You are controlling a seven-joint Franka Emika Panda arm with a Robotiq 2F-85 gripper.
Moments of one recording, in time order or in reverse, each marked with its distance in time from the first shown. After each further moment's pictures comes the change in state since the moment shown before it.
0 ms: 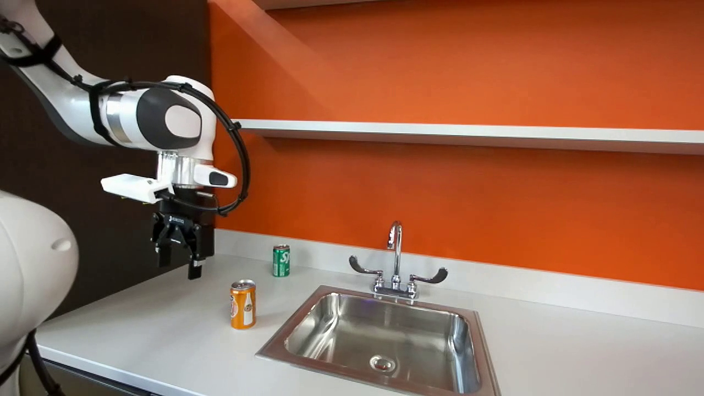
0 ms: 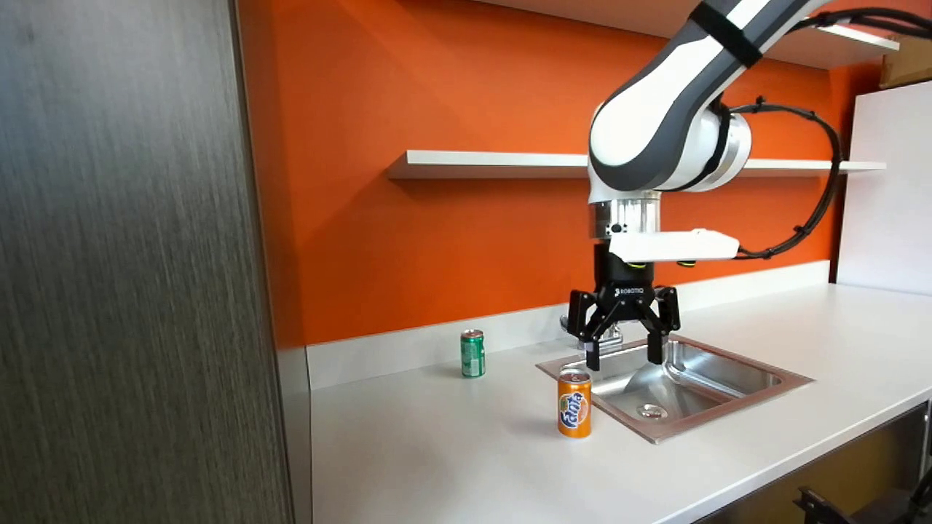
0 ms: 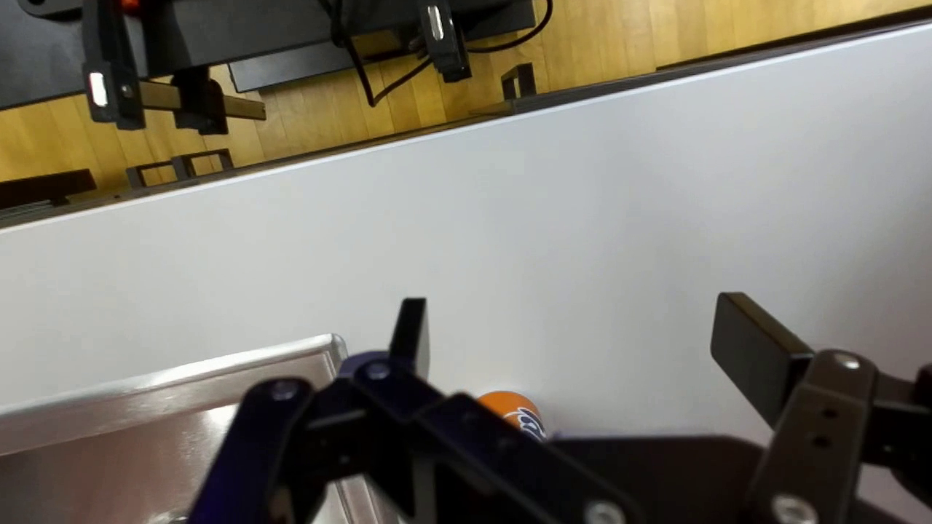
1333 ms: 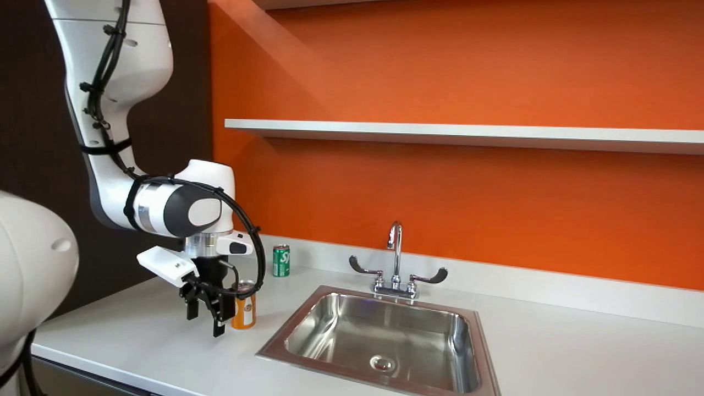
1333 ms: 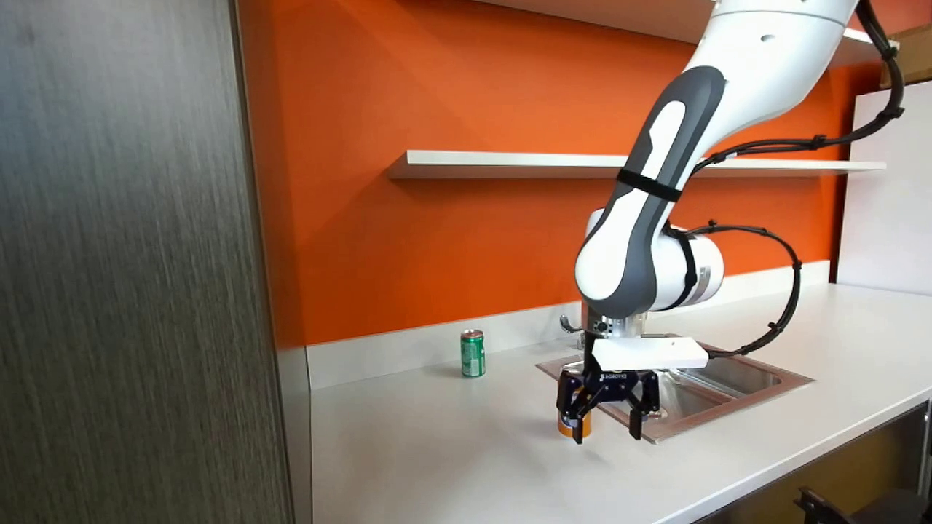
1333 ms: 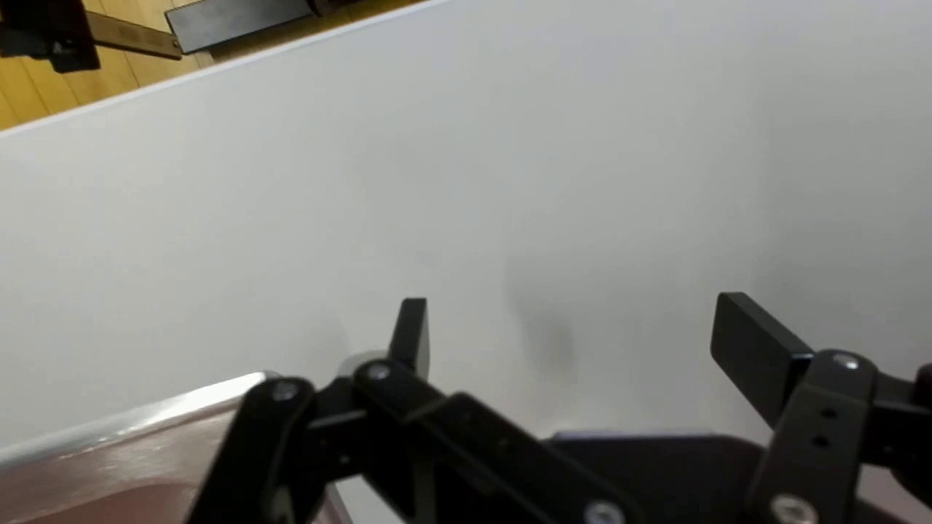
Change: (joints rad) arm -0.002 0.489 -0.042 -0.003 0.005 0.554 -0.006
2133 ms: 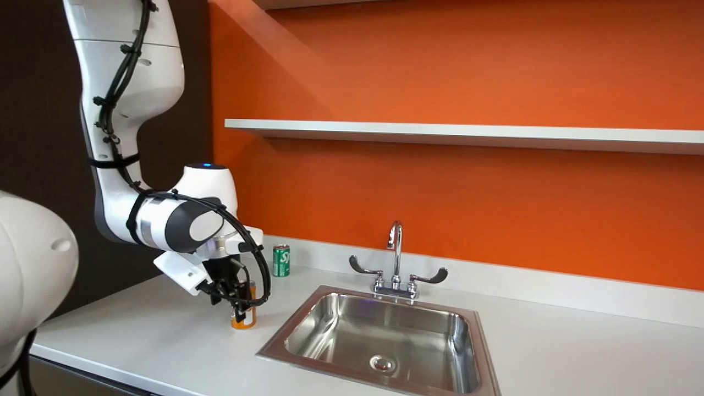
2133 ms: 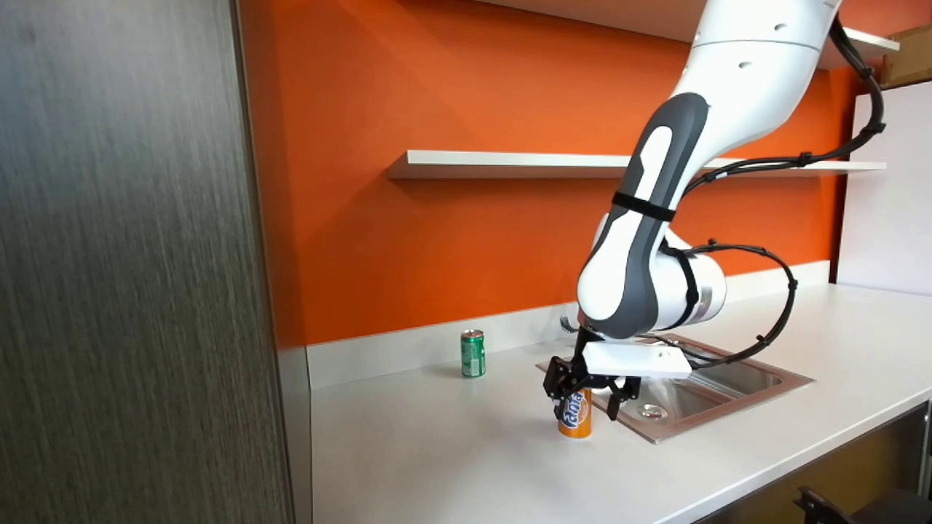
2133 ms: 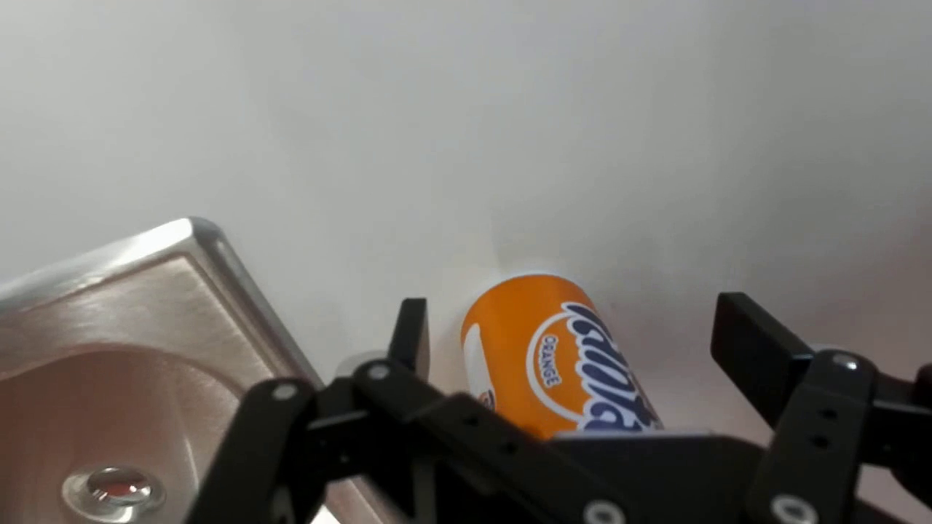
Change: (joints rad) arm 0.000 0.081 -0.015 0.001 0.011 0.321 0.003
